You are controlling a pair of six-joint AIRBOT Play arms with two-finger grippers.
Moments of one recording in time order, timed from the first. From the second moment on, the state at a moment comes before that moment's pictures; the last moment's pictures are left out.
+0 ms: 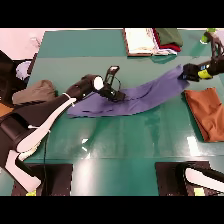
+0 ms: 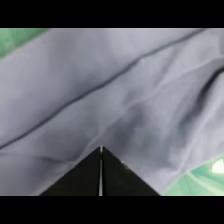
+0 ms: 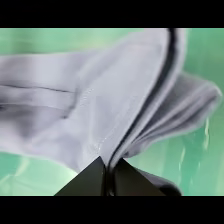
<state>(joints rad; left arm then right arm) -0.64 -1.79 1.53 1.16 -0.82 -1.60 -0.13 -1.23 1.44 -1.17 1.36 1.46</state>
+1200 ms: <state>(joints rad) -0.28 -1.44 1.60 1.37 -0.96 -1.56 0.48 -1.47 1.80 -1.05 1.22 1.57</state>
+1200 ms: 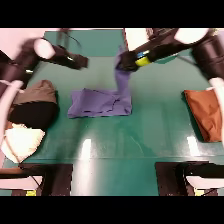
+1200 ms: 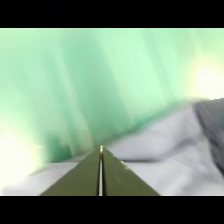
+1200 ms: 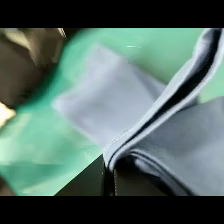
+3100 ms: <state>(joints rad) -0.12 -1.19 1.60 1.39 -1.20 -1.51 0.42 -1.83 1.57 -1.13 1.14 1.72</state>
